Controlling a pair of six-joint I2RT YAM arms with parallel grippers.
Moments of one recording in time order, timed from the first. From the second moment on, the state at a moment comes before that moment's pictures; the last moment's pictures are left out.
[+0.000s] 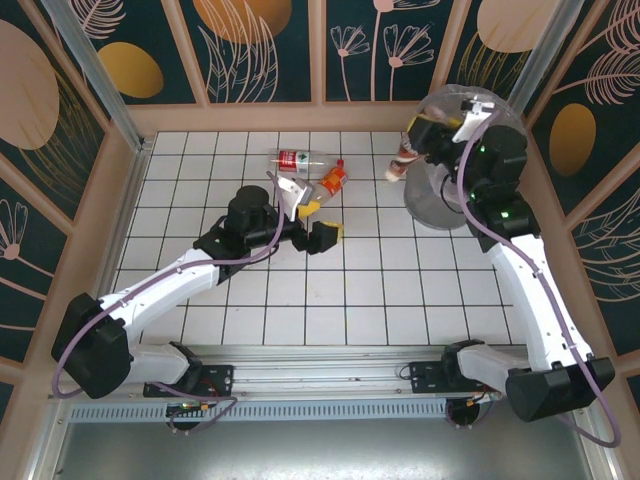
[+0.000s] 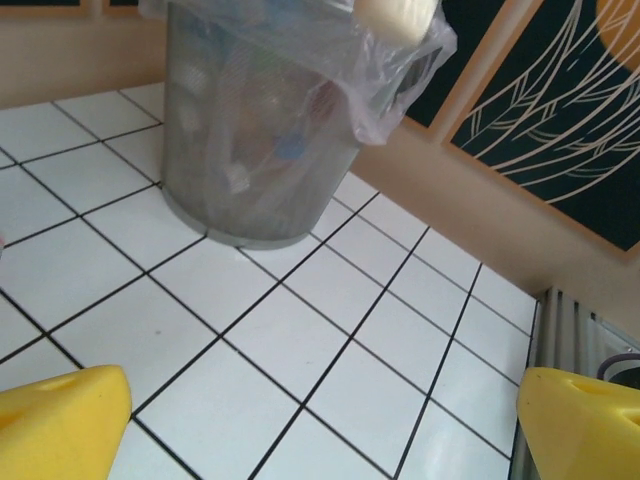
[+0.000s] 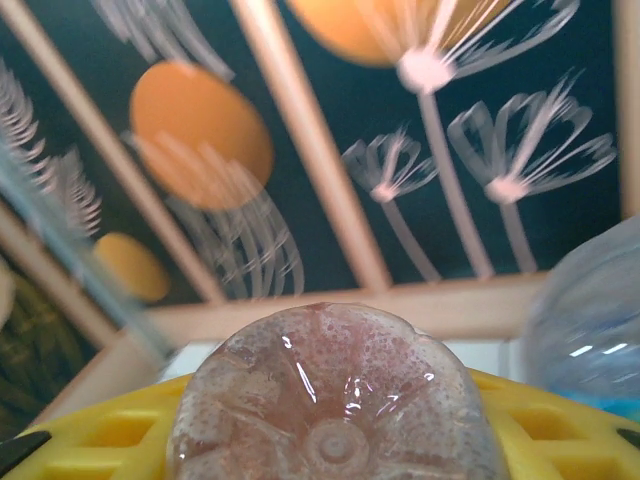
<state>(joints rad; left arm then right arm) -0.68 1.32 0.91 0.13 0.45 -0.27 0.23 1.14 1.31 -0.18 -0.12 0.34</state>
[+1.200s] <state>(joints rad) -0.68 1.33 0.85 0.09 0.40 -0.29 -0.10 1.62 1.24 0.47 0.31 0.13</state>
